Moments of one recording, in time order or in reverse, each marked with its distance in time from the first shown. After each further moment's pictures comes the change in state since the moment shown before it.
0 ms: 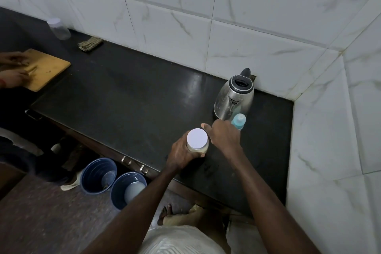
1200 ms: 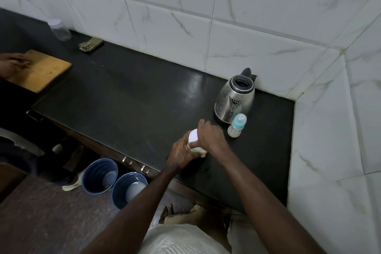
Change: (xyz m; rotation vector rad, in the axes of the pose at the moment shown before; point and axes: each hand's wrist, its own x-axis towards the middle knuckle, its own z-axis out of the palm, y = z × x) left_hand 0.001 0.005 -0.002 -0.021 -0.041 -0.064; right_hand 0.006 -0.032 0.021 -0.051 -0.189 -0.190
